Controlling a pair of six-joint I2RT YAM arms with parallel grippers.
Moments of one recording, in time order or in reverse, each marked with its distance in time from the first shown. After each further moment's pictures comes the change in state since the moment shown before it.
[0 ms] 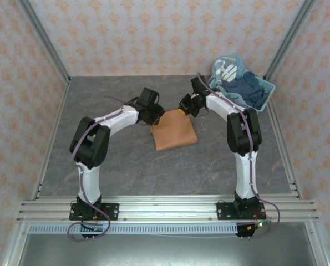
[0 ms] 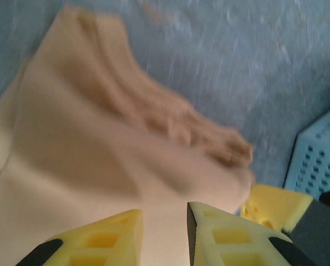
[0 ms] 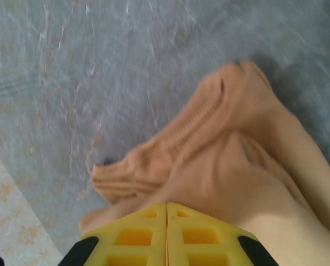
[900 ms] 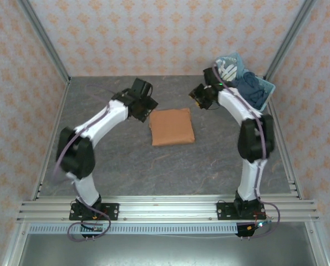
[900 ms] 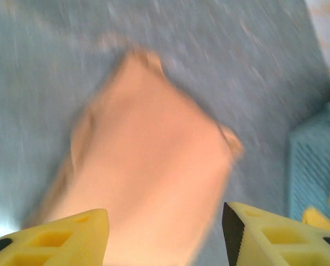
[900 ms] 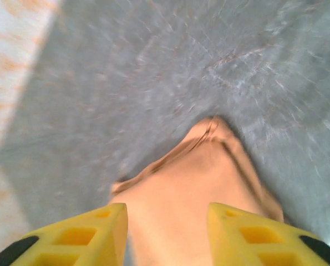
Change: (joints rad) left arm -0.059 -0.319 -0.034 -0.289 -0.162 0.041; right arm -0.070 -0.311 -0.121 -0.041 0.189 0.020
